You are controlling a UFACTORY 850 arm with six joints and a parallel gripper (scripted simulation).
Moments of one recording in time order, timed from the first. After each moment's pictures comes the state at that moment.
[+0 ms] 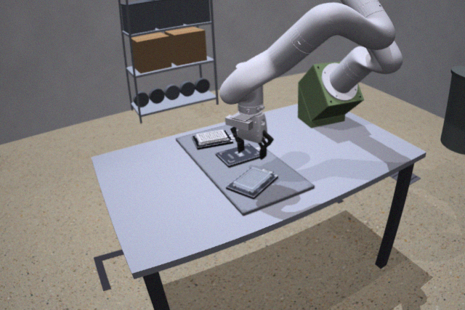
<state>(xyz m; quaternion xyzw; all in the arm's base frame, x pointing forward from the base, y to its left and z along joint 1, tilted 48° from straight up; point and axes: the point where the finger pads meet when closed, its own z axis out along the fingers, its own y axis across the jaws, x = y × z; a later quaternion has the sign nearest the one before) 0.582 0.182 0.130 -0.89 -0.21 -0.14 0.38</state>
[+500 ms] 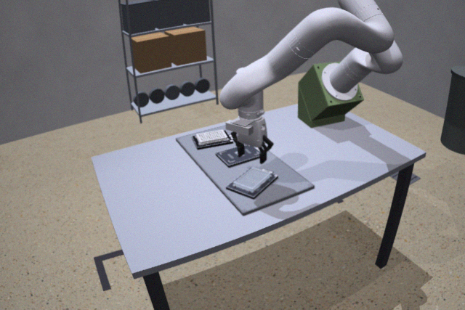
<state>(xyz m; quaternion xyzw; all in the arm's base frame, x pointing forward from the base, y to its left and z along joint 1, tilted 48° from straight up) 0.584 0.194 0.118 -0.89 -0.21 -0.14 0.38</state>
